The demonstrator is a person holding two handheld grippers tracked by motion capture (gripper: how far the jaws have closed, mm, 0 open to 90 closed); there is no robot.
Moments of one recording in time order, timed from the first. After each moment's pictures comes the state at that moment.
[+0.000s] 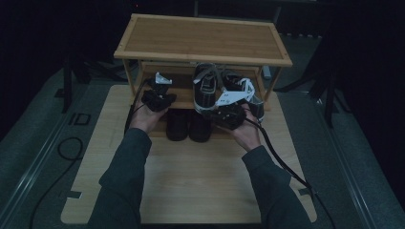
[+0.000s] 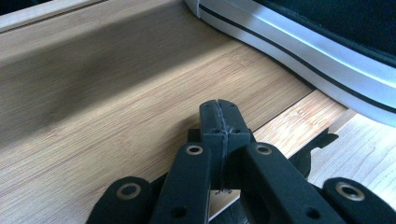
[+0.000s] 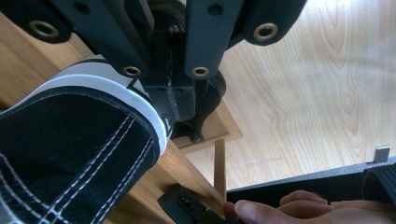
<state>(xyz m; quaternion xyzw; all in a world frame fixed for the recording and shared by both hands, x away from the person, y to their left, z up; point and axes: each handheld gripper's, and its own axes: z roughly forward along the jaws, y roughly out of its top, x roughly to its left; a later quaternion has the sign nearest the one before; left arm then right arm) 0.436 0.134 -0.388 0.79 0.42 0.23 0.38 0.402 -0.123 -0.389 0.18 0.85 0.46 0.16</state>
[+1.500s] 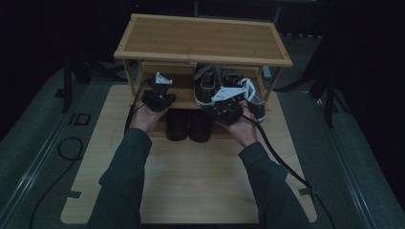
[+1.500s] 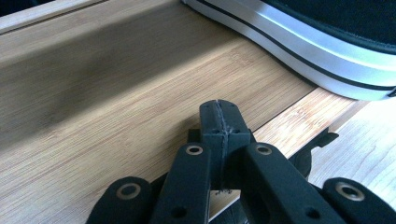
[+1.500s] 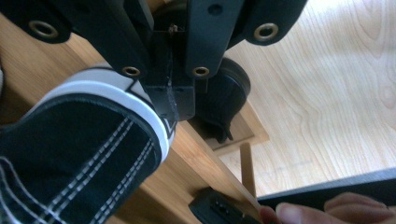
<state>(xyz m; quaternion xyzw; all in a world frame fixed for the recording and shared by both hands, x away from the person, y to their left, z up) 0.436 0.134 -0.387 0.79 0.42 0.23 0.37 0.413 -0.113 -0.388 0.21 0.85 0.43 0.20</state>
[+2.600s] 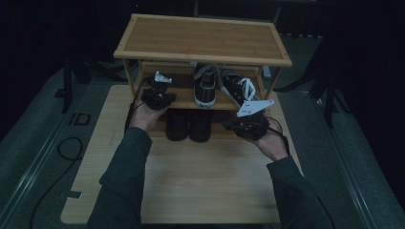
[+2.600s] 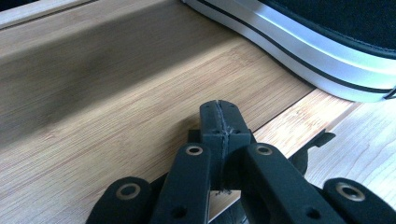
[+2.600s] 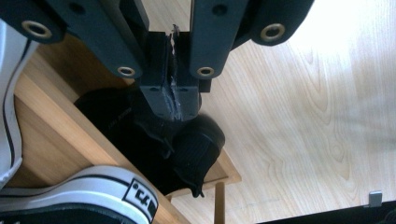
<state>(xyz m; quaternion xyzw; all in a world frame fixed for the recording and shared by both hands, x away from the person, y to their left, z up) 0.439 0.136 -0.385 0.80 0.42 0.22 0.38 0.373 -0.179 -0.385 0.18 0.88 0.41 0.16</state>
